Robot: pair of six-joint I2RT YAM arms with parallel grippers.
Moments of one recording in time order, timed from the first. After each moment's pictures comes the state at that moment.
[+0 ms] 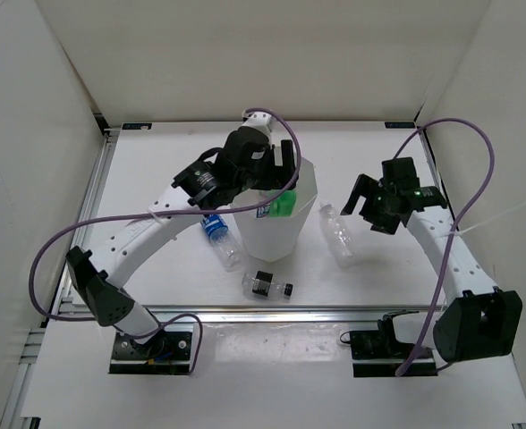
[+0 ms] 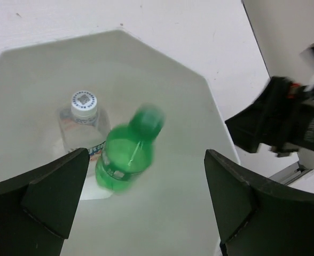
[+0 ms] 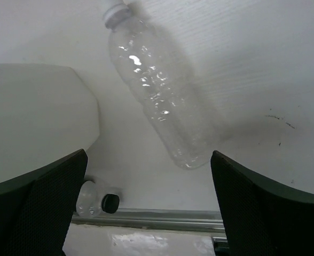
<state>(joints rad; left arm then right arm) -0.84 1.56 1.68 -0.62 -0.21 -0.52 0.18 1.23 1.11 -0.85 -0.09 0.56</state>
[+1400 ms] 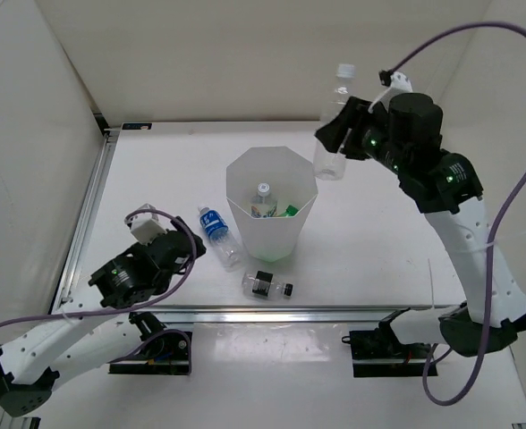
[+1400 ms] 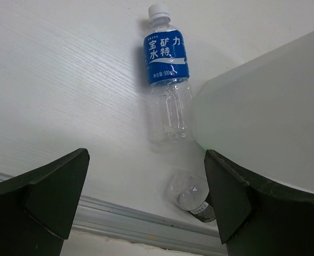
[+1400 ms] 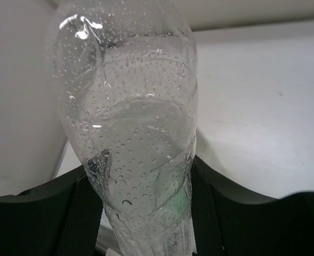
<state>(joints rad) -0.89 0.72 0.86 -0.99 -0.71 -1.18 0.50 1.30 1.78 -0.81 0.01 0.52</state>
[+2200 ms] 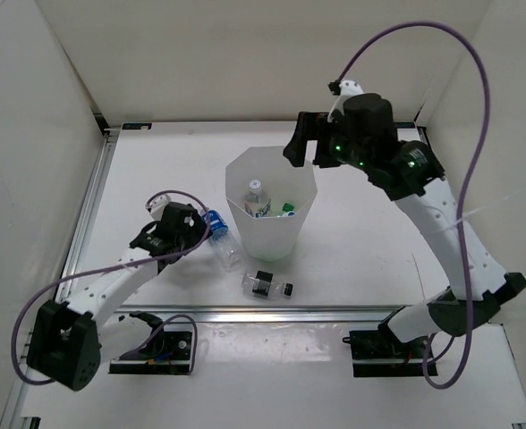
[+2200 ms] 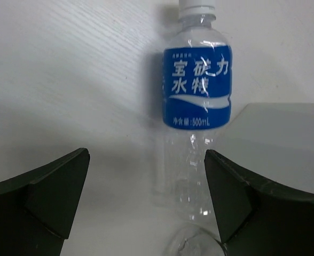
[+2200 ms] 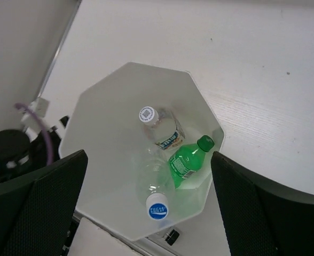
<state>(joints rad) -0.45 1.06 0.62 -0.42 -0.33 -0.96 0.67 1.47 1.87 -0.89 0.05 0.40</state>
